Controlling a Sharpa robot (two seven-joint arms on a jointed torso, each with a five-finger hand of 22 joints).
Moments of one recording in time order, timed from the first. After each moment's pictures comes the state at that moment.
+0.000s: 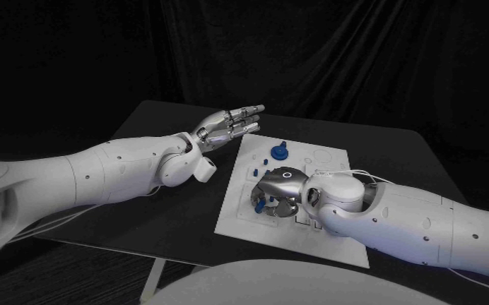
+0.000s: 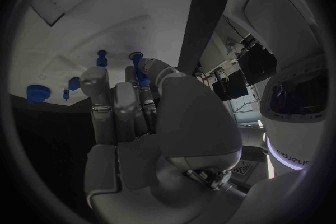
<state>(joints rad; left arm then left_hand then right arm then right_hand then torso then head) 1.08 -0.73 -0.21 1.25 -0.25 0.16 0.68 1.51 0.21 -0.18 0.20 0.51 0.26 0.08 0.03 0.03 0.02 0.05 0.15 0.02 0.01 0.21 0.02 0.01 0.08 0.05 0.29 0.02 0.13 1.02 -0.55 -0.20 1.49 -1.74 -0.14 0.02 1.46 -0.11 0.35 0.02 0.45 0.88 0.13 0.29 0.34 0.90 0.09 0.53 0.29 1.35 0.01 1.27 1.03 0.11 1.29 0.11 0.91 1.31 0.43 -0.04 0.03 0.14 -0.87</state>
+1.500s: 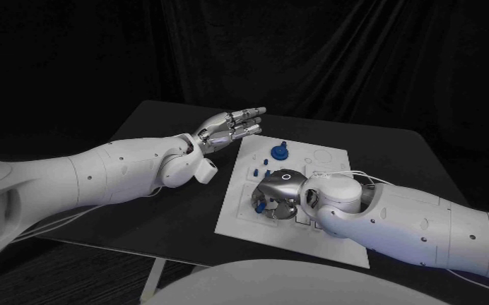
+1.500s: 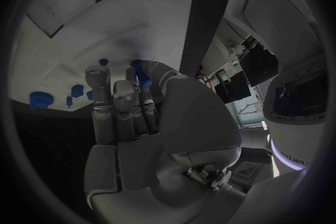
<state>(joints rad) 1.08 -0.73 -0.21 1.24 -0.25 0.17 0.67 1.52 0.21 -0.18 0.19 0.51 0.26 0.08 0.03 0.03 0.02 0.05 0.15 0.02 0.01 0.21 0.02 0.01 0.08 0.05 0.29 0.02 0.13 1.02 -0.54 -0.21 1.48 -1.74 -0.10 -0.02 1.37 -0.10 0.36 0.02 0.36 0.81 0.11 0.22 0.34 0.81 0.10 0.62 0.37 1.28 0.03 1.25 0.95 0.13 1.23 0.13 0.81 1.31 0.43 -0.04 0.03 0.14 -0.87</state>
